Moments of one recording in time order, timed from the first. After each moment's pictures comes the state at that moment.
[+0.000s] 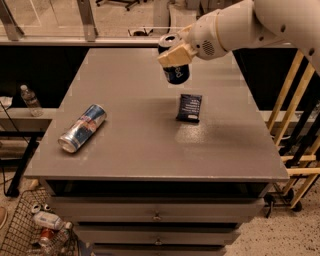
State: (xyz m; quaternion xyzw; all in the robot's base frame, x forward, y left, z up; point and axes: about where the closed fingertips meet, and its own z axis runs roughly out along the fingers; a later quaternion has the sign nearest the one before) arm 0.648 -0.034 0.979 -0.51 0.69 0.18 0.48
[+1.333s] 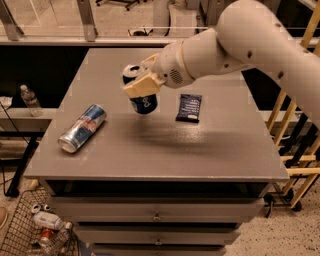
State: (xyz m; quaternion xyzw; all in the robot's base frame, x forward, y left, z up) arm 0.579 0.050 0.939 -0.55 0.66 0.26 0.43
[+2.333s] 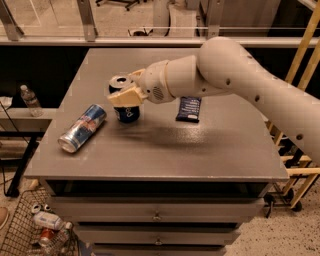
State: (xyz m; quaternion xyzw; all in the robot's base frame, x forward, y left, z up) arm 0.585 0.094 0.906 -0.51 0.66 0.31 0.46
